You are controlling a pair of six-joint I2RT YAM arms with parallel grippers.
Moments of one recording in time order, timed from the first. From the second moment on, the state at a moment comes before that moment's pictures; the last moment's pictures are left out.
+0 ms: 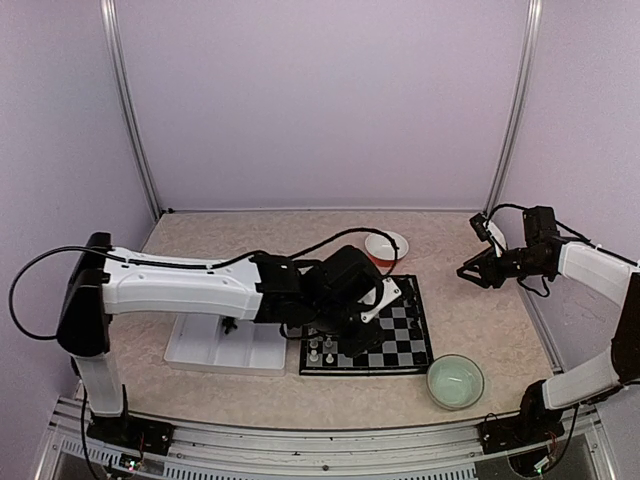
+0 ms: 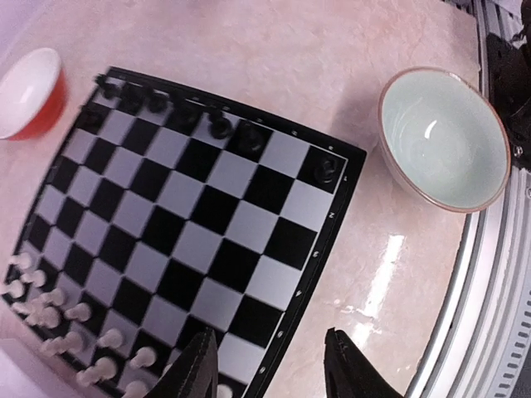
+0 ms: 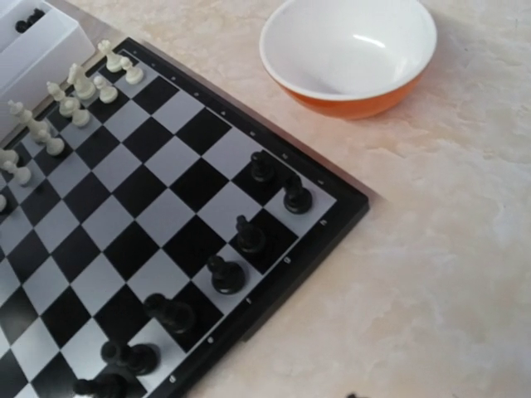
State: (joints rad) left arm -1.23 1.96 1.57 -0.48 -0.07 -0.02; right arm -0.05 1.30 0.85 -0.43 -0.75 -0.47
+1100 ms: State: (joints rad) left arm -0.72 1.82 1.21 -0.67 -0.32 -0.49; right arm -0.05 1.29 0.85 -0.44 -0.81 -0.52
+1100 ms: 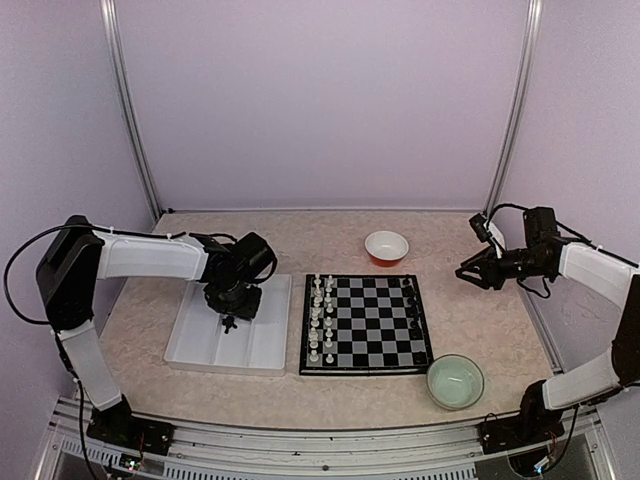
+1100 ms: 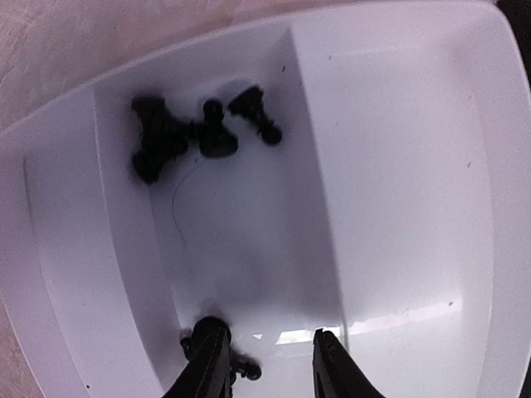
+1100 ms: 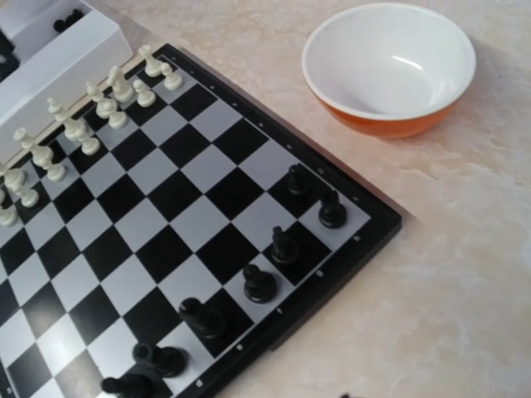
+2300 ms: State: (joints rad) left arm -0.71 1.78 1.03 -0.61 -0.30 -0.54; right arm -0.03 1.33 0.87 -0.47 -0.86 -0.53
